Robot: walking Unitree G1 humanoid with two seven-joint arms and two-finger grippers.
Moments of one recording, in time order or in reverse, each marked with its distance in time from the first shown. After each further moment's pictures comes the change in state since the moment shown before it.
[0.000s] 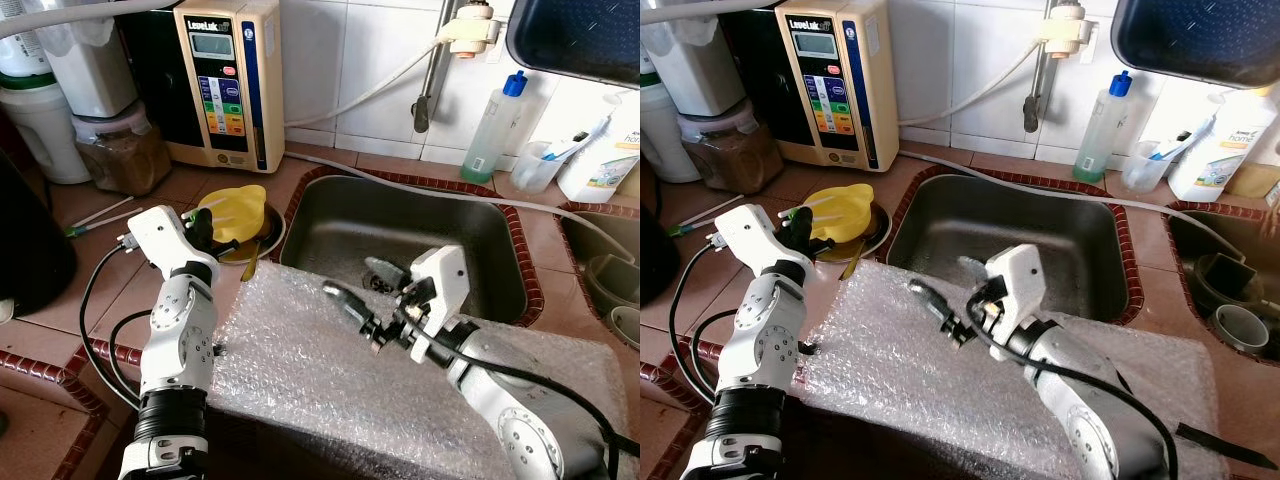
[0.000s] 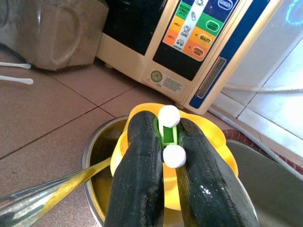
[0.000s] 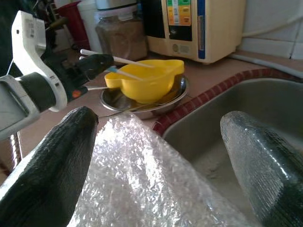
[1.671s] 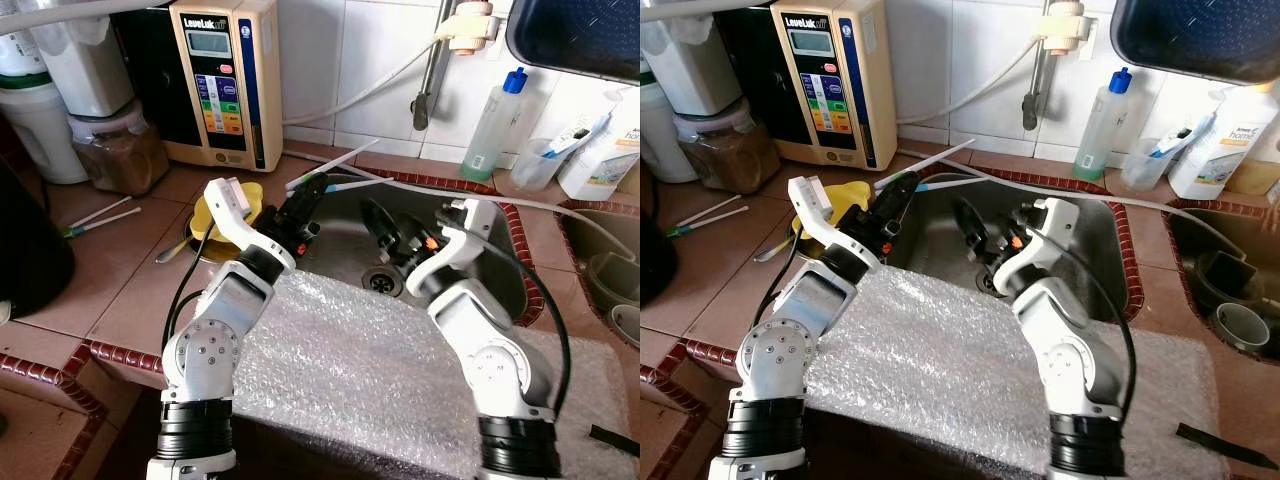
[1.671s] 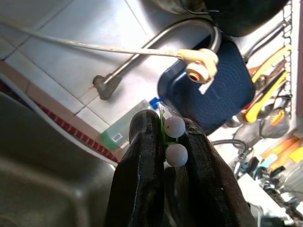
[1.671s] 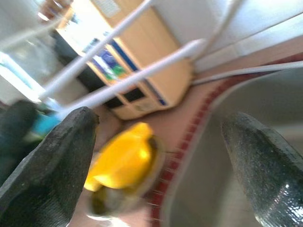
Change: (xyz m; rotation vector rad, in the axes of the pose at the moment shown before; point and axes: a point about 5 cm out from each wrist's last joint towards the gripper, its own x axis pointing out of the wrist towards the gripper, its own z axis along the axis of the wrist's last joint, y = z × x) left arm -0.041 -0.106 0.019 -0.572 0.199 -0.740; right arm 0.051 -0.036 0.021 0.524 -0.258 -0.201
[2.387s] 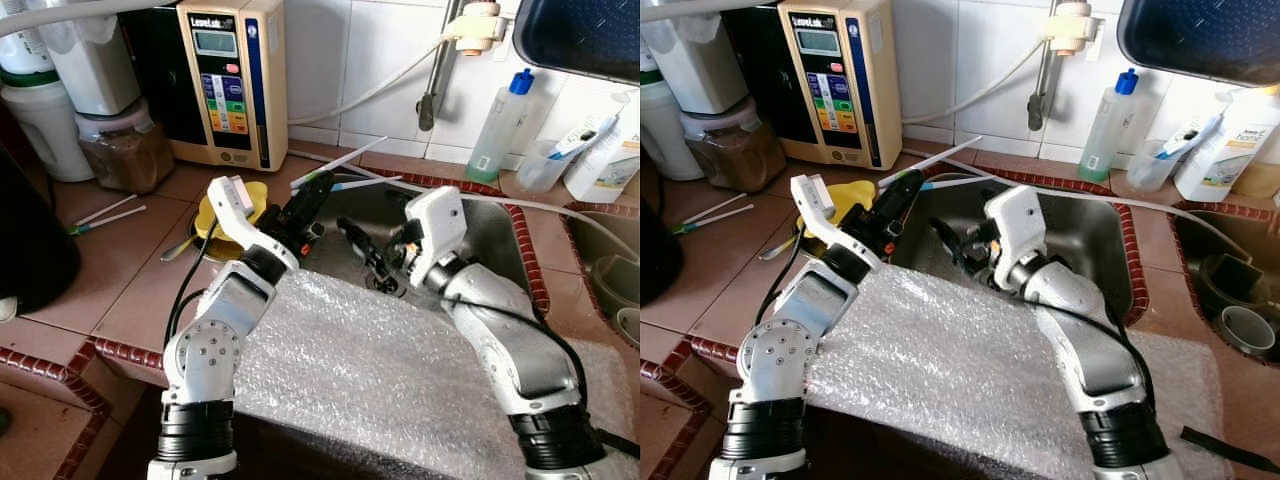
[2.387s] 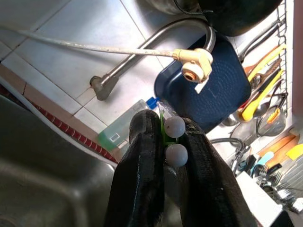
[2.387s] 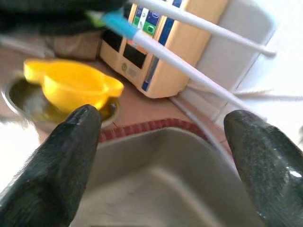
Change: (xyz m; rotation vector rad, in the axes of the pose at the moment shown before) left arm -0.001 -0.002 -0.002 0.002 0.013 -0.012; right arm -0.012 -0.004 0.013 -1.112 0.120 0.172
